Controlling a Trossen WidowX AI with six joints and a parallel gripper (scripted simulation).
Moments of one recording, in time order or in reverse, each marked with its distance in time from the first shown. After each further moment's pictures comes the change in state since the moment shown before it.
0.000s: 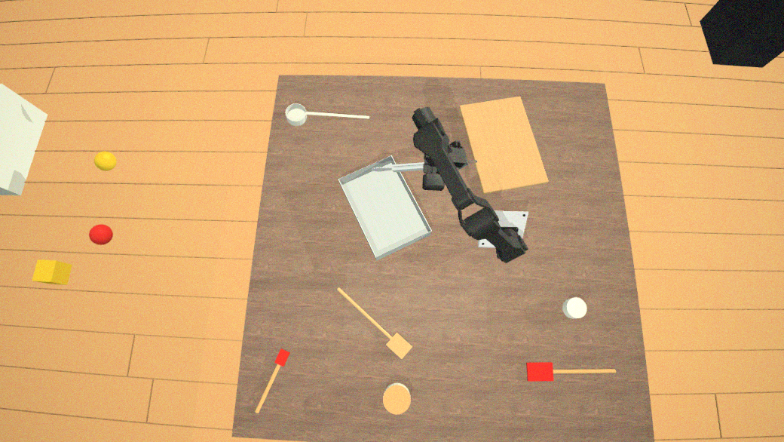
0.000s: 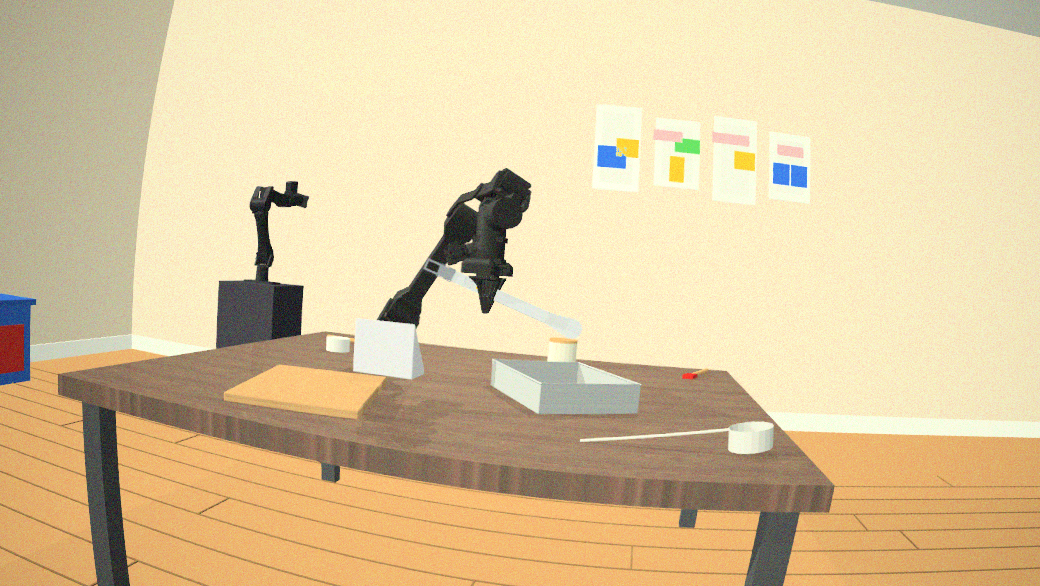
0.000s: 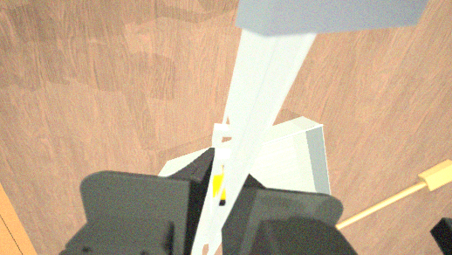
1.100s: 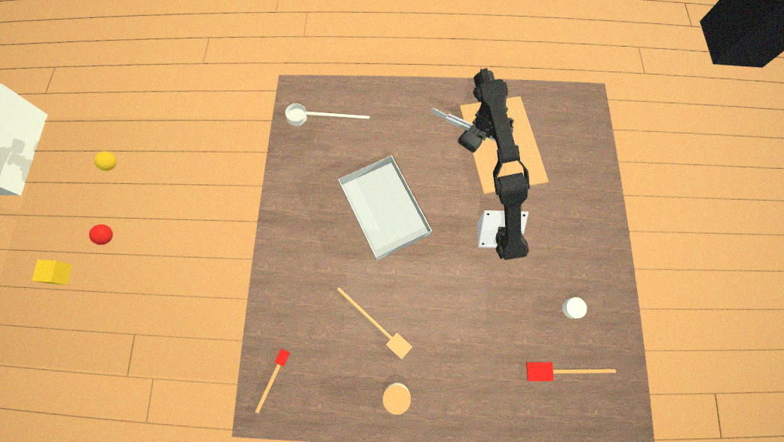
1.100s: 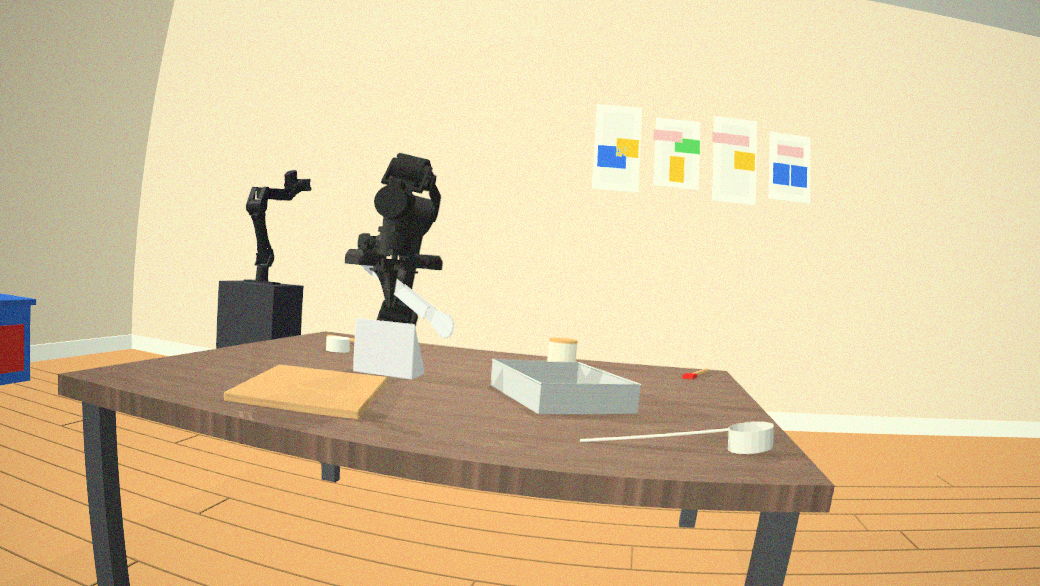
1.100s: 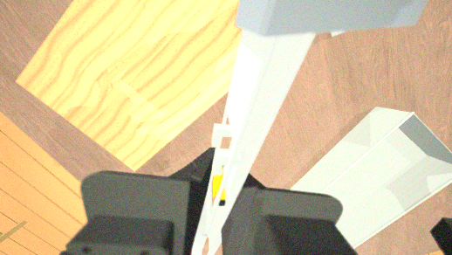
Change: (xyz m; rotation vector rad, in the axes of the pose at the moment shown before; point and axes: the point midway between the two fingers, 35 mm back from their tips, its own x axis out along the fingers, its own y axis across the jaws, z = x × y) arm -0.005 0.122 0.151 0.625 -0.014 0.004
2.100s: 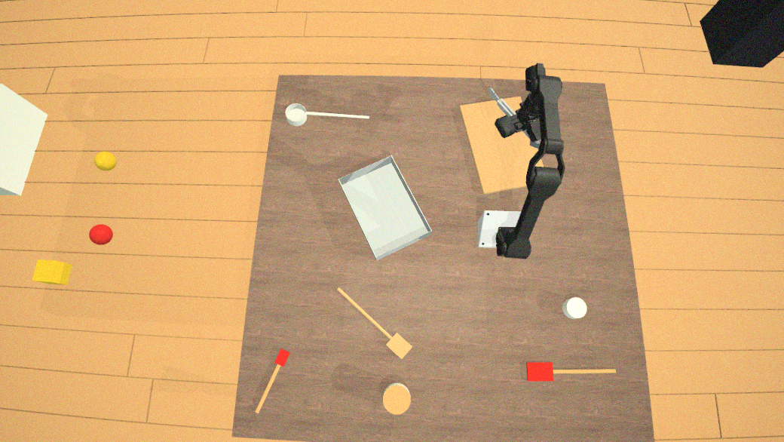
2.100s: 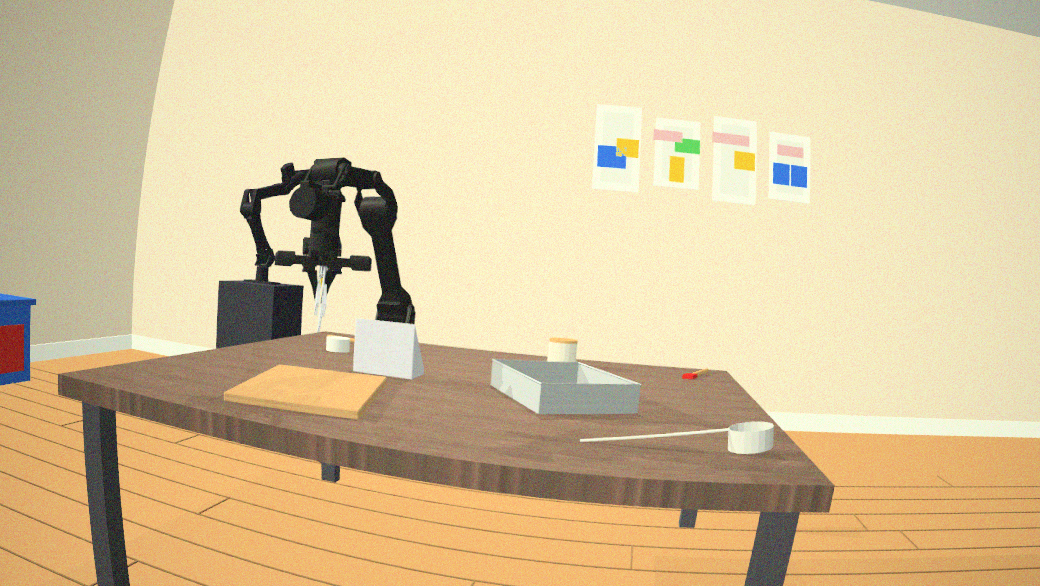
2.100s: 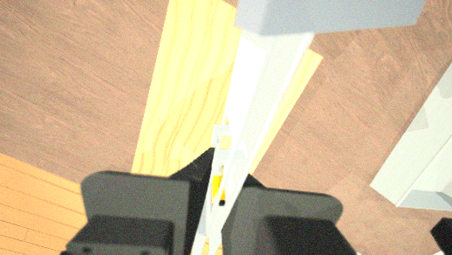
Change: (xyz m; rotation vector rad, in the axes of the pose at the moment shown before) arm 0.010 0.110 0.087 0.482 0.033 0.012
